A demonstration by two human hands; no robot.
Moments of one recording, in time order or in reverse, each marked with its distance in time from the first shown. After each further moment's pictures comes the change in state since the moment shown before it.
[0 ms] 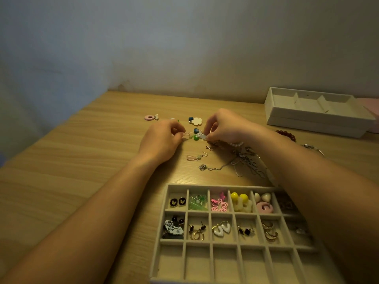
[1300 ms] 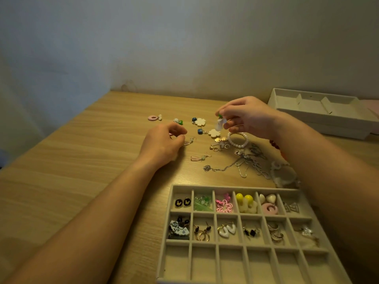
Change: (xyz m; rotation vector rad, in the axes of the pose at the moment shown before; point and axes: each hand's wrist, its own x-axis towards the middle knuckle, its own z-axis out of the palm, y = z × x) left_hand -0.009 -0.007 -0.003 -0.156 -0.009 -0.054; right_hand -0.022 0.014 -0.032 0.811 -0.005 0.076
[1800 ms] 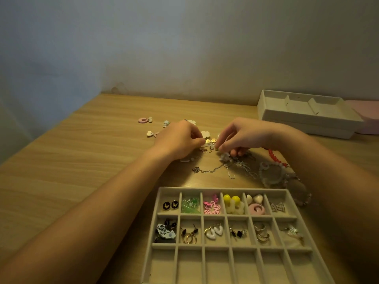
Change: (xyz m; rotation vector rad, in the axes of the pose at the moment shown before) left_hand 0.019 0.050 0.028 0.286 -0.241 0.111; right_hand -0.023 0.010 -0.011 -0.550 -0.253 0.147
